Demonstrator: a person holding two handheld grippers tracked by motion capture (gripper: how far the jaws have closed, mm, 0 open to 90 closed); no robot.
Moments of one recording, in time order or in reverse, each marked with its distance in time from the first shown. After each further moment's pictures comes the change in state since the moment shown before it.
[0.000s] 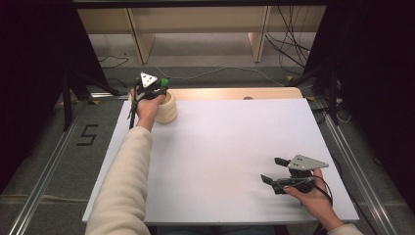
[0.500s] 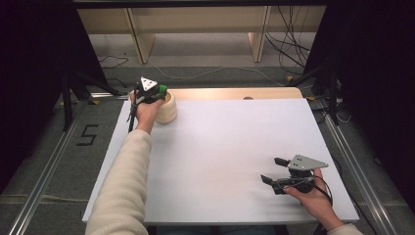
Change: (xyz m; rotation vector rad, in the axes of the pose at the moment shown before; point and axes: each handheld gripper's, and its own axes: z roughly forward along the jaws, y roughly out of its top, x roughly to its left) left arm 0.002 -0.013 -0.001 0.084 0.020 0.011; right arm 0.000 0.000 0.000 0.005 0.000 0.000
